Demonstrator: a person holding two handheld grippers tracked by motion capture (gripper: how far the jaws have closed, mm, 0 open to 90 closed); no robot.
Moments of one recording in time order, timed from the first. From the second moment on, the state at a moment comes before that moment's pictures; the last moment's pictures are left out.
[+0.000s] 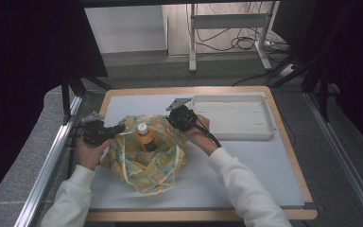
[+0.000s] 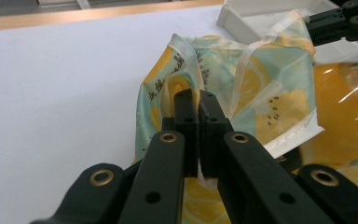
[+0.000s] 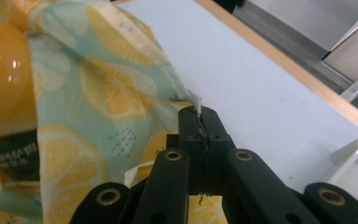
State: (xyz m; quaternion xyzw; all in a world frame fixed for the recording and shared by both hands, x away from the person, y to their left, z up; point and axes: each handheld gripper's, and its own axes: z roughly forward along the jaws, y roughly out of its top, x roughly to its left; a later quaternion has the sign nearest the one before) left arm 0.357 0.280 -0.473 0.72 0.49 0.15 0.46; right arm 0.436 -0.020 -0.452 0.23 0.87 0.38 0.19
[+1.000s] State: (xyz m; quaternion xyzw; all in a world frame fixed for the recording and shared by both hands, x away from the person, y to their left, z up) left arm 0.366 0.264 -0.522 0.76 0.50 0.12 0.39; right arm 0.434 -0.012 -0.493 0.22 0.91 0.32 0.16
